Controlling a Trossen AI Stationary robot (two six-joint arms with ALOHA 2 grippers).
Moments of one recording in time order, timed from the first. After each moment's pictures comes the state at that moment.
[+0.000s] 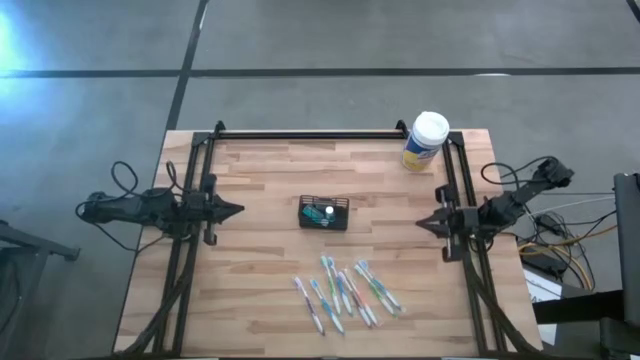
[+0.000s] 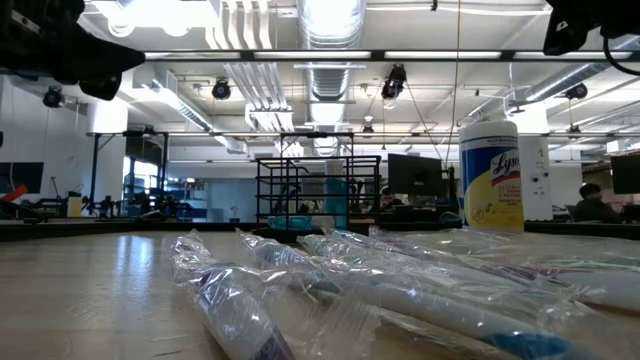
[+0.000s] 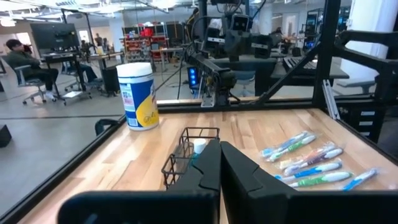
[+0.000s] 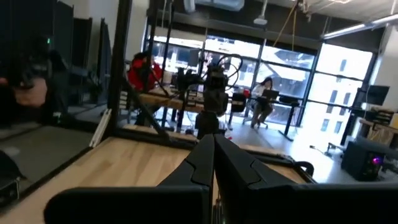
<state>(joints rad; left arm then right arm) -0.17 0.00 0.19 -0.20 -0.25 0.05 0.57 0.26 0.16 0.28 0.50 -0.24</state>
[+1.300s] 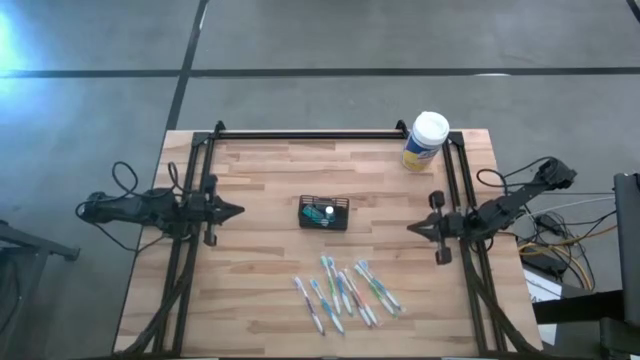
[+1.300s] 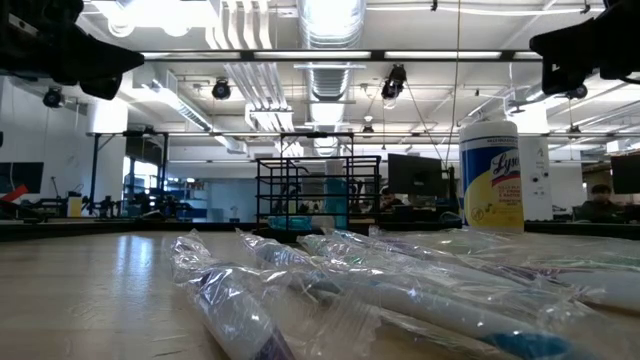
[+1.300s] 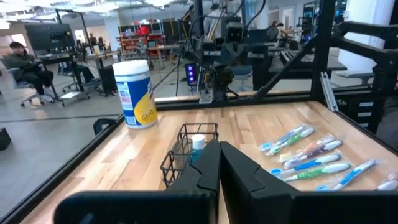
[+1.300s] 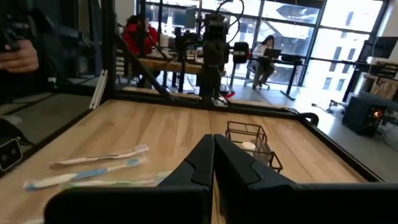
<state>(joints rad) -0.17 0.00 0.19 -0.21 -0.24 0.08 0.55 0.28 0.10 0.19 0.52 -0.09</state>
